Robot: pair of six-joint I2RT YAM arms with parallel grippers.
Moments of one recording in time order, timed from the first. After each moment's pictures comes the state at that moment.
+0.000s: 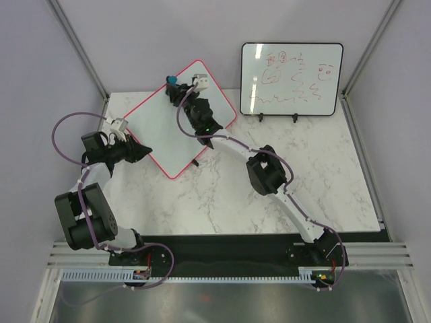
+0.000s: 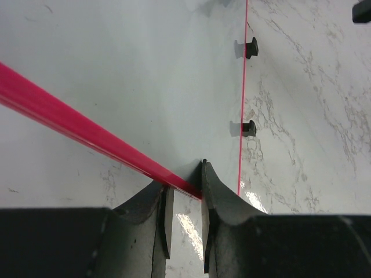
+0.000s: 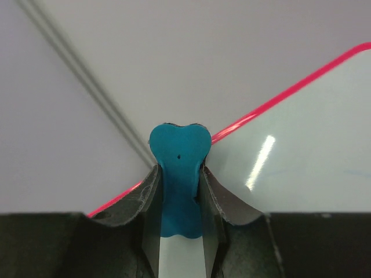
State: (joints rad) left arm 0.36 1.44 0.77 0.03 0.97 0.14; right arm 0.80 2.70 2.40 0.64 0.27 0.37
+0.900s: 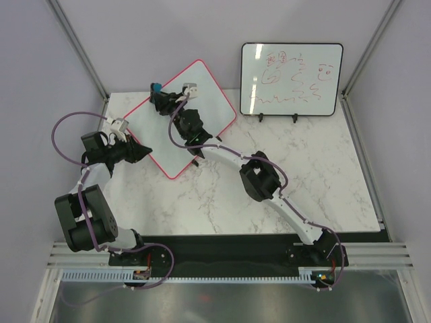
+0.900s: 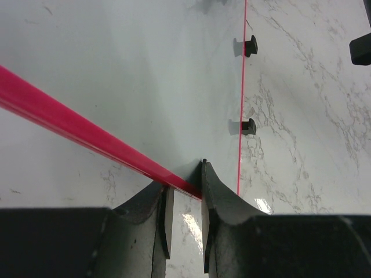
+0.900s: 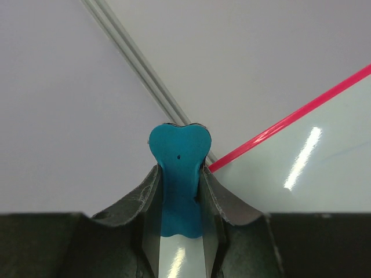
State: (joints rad) left arm 0.36 1.42 0.77 0.01 0.97 0.17; right arm 0.84 2.72 2.41 0.72 0.31 0.50
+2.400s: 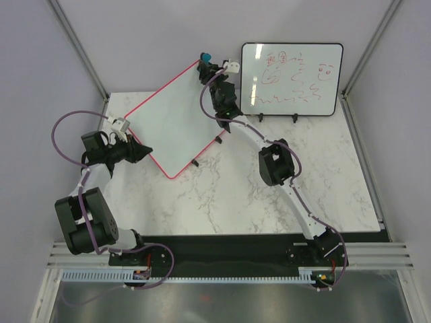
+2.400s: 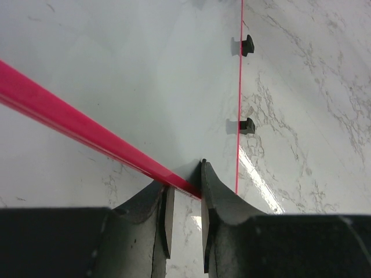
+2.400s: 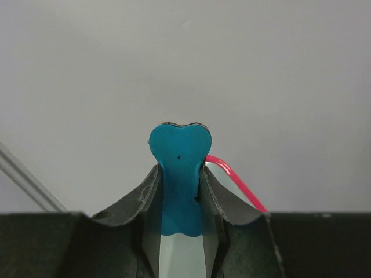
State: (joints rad) left arm 0.36 1.40 0.77 0.00 0.97 0.21; right arm 0.60 2.75 2.54 0.66 0.35 0.36
